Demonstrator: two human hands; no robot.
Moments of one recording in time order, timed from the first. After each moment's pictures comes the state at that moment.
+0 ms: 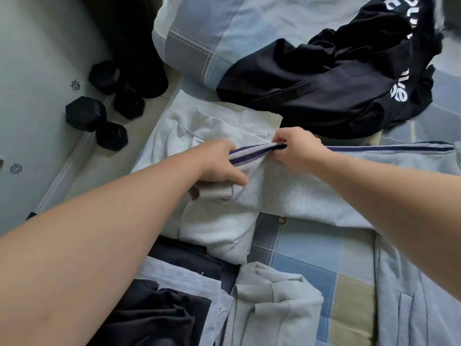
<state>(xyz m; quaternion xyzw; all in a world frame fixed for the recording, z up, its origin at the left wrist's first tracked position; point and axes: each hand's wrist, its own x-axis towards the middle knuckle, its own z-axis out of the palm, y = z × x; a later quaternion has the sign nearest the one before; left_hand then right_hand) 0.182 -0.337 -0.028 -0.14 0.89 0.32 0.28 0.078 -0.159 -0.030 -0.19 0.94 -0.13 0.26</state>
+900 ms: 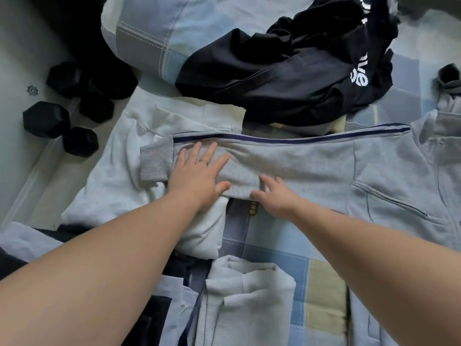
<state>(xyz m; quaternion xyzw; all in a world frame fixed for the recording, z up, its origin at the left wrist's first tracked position) 0.201 -0.271 -0.086 -0.06 0.97 0.05 0.24 0.140 -0.069 -0.094 -0.04 0.88 -0.18 0.44</state>
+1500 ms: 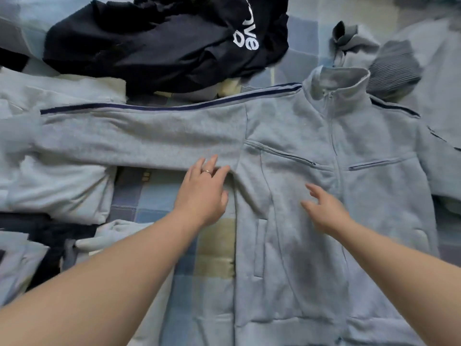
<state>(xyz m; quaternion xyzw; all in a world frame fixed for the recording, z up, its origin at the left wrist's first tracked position) 0.213 0.024 -0.056 -0.02 0.97 0.16 0.20 0.160 0.312 -0.071 0.09 0.92 -0.19 0.33</state>
